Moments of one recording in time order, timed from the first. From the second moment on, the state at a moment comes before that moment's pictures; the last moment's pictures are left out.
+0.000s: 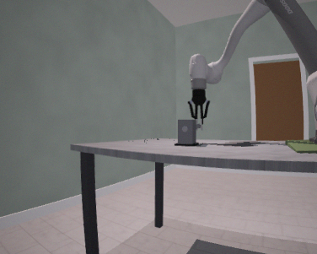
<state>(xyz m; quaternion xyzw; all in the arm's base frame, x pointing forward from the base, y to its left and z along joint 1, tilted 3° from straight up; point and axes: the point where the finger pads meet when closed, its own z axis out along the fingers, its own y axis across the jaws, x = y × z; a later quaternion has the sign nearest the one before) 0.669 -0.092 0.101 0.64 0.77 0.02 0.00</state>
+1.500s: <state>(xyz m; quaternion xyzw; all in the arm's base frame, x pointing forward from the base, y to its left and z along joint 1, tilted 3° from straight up) 0.704 -0.086 0.133 0.64 0.77 0.02 0.00</state>
